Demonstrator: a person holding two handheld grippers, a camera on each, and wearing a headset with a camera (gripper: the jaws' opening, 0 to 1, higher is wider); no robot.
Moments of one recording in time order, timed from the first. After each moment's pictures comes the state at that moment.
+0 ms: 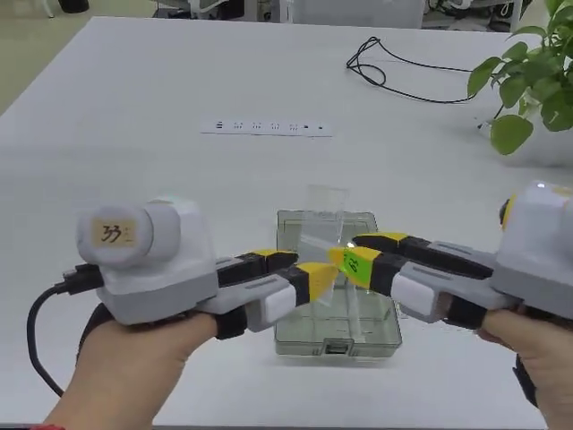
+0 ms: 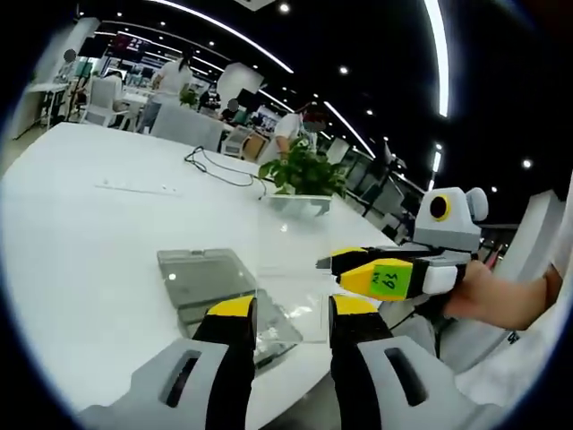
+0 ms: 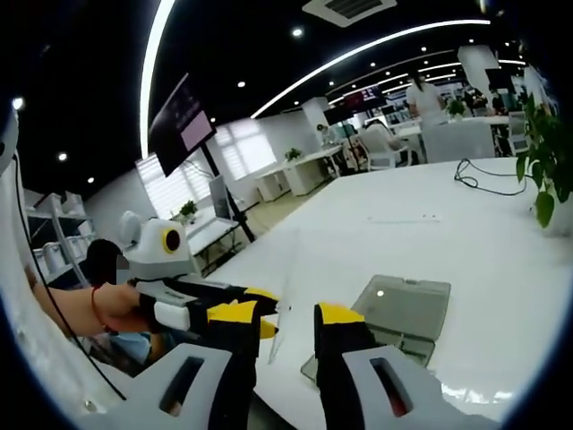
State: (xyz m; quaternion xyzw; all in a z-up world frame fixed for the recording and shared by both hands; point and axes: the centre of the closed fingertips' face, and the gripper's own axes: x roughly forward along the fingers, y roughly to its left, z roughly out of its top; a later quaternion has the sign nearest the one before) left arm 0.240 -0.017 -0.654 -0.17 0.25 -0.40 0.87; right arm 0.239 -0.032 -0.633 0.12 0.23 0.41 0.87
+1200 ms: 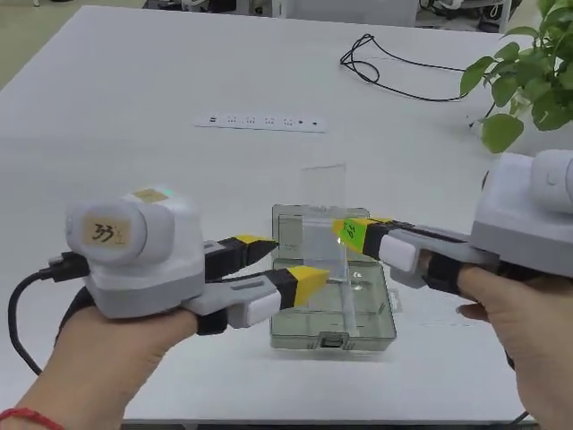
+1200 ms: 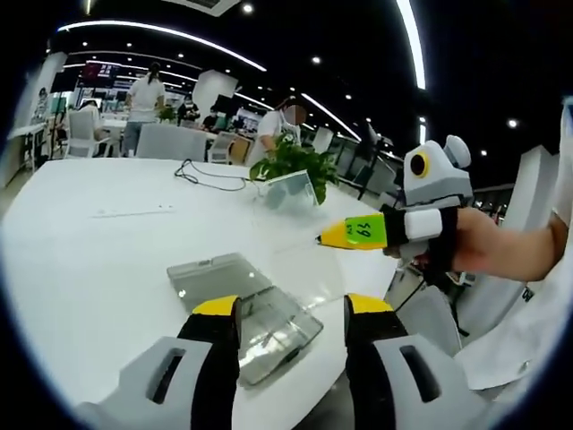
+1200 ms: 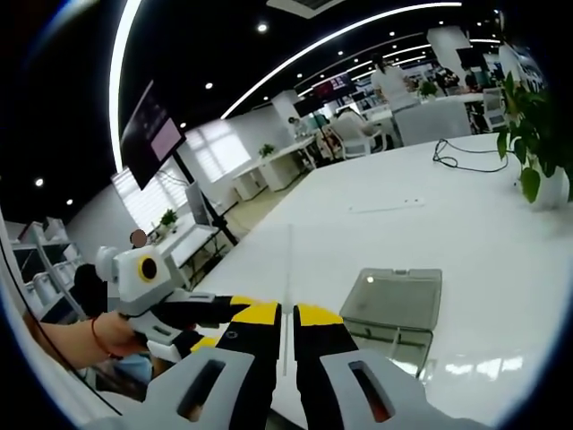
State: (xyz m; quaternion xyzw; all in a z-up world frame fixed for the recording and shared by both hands) left arm 0.238 0.002 -0.665 -0.08 0.23 -0.43 0.87; right arm 0.257 -0.034 -0.627 0.15 0.27 0.36 0.88
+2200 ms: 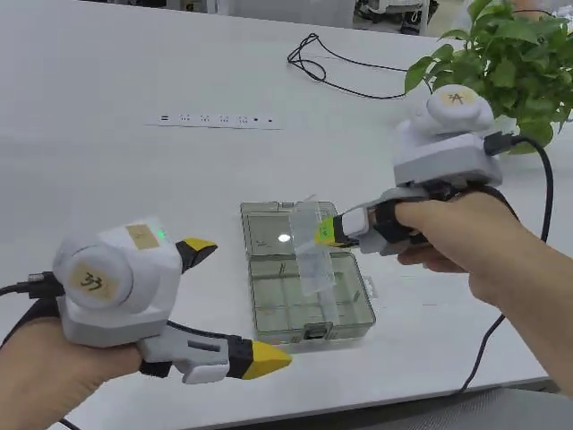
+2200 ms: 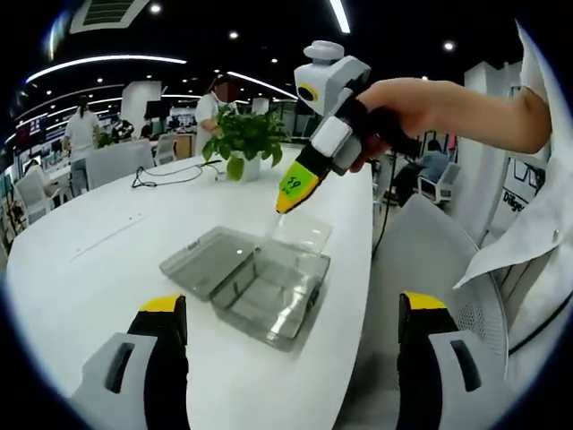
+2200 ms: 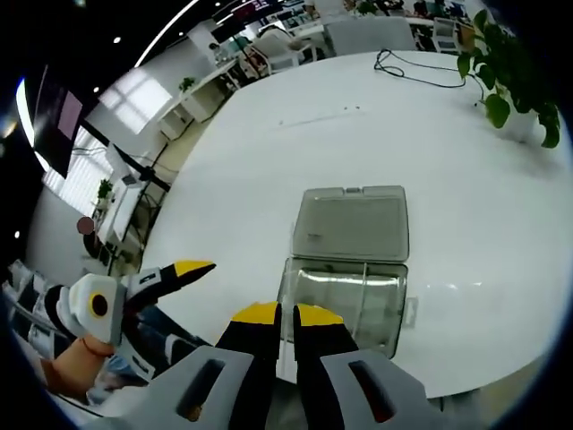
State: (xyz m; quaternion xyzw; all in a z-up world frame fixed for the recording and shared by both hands) left arm 0.223 0.025 -0.720 0.07 0.21 -0.54 0.81; right arm 0.275 -0.045 -0.709 0.12 0.52 0.22 0.82
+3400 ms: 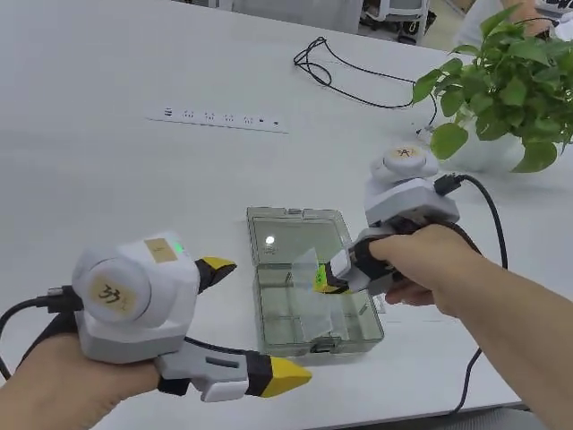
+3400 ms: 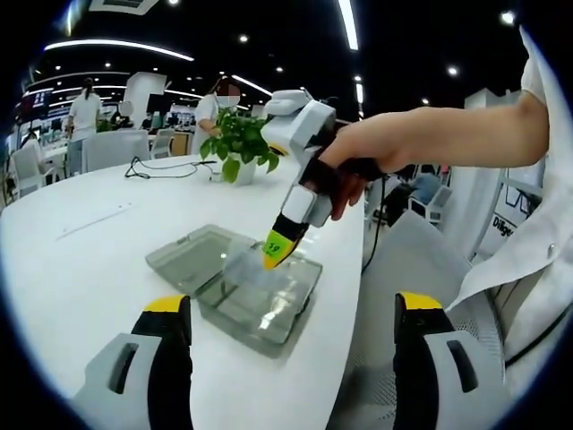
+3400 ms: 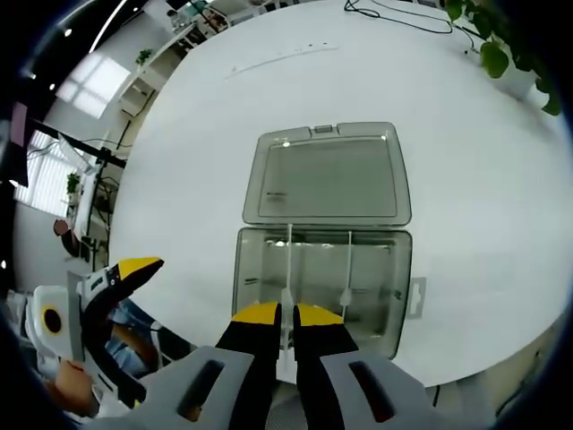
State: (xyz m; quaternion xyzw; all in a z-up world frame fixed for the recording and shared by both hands) left arm 0.224 0.020 -0.725 0.01 0.21 -0.56 0.80; right arm 0.272 -0.050 -0.777 0.11 0.62 0.15 0.77
